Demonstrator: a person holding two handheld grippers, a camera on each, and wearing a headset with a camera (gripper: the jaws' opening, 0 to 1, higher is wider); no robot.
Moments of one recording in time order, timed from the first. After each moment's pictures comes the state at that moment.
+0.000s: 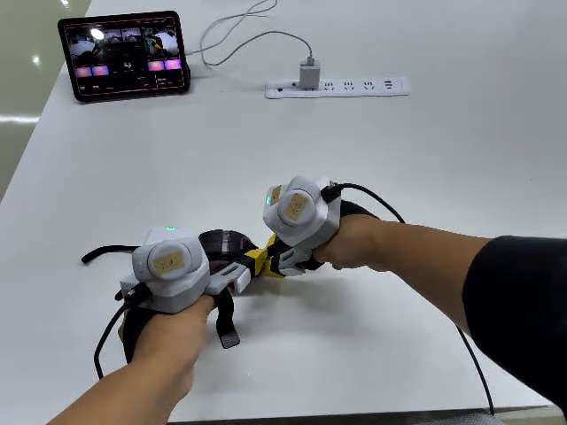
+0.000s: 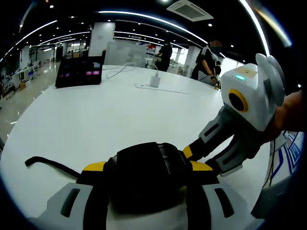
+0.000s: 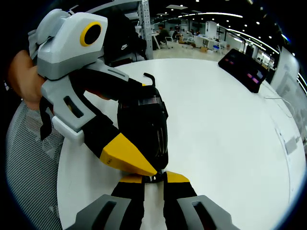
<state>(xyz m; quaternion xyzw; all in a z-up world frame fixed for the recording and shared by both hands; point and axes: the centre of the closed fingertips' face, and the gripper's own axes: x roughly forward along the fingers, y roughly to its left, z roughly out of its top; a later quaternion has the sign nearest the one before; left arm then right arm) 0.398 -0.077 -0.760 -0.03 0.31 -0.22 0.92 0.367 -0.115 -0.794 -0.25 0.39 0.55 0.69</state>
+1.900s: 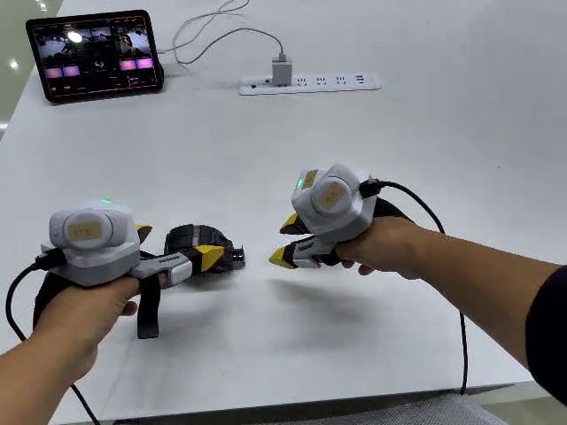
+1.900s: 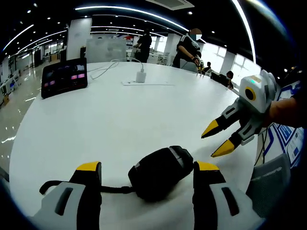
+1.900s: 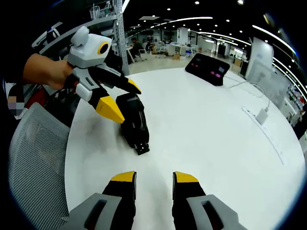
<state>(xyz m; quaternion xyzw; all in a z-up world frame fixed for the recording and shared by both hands) 0.396 -0.053 -0.735 0.02 0.34 -0.31 0.89 0.357 -0.186 -0.755 -0.19 0.36 0.47 0.78</state>
